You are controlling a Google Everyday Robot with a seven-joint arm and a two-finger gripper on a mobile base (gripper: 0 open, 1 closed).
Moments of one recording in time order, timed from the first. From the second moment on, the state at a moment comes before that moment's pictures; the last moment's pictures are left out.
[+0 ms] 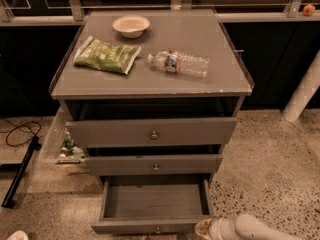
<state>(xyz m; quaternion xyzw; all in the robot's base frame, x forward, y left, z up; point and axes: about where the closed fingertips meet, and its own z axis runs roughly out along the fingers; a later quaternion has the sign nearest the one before) 0.423 -0.196 0.200 -0.57 0.75 0.15 0.30</state>
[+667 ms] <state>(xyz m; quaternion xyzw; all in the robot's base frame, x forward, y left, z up) 0.409 -0.188 0.181 -0.60 0.73 0.15 0.29</state>
